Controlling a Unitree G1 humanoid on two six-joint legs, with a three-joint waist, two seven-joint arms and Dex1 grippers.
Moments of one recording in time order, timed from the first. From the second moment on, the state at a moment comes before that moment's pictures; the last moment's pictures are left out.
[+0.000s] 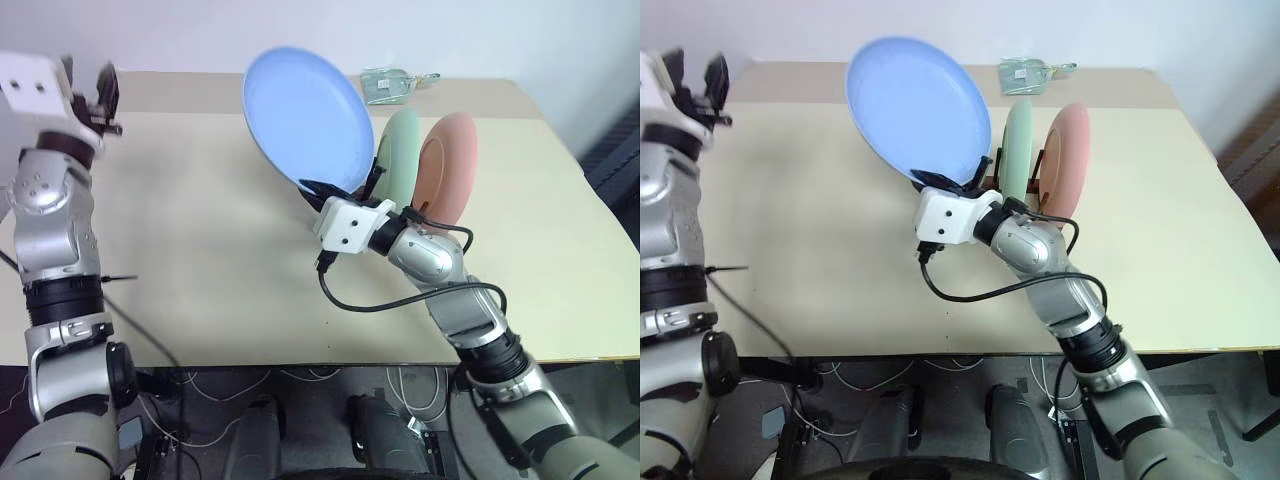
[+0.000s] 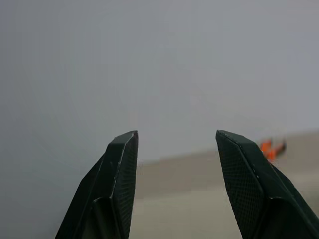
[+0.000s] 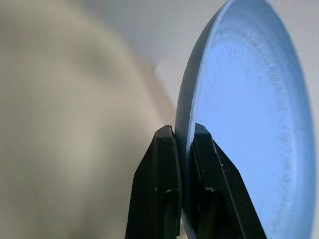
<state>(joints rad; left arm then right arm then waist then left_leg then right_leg) -0.66 0.62 0.32 0.35 -0.19 0.01 -0.33 -0.52 -0.18 0.27 -0.33 -0.19 0.15 0.49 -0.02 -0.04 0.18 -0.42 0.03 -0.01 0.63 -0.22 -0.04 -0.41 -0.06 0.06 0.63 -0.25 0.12</state>
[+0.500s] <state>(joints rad) -0.36 0.42 0.03 0.11 -0.22 0.04 -0.62 -0.49 0.10 -0.02 -0.51 0.48 0.67 0.27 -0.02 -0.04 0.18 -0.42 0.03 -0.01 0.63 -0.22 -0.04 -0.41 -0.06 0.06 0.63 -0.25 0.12</state>
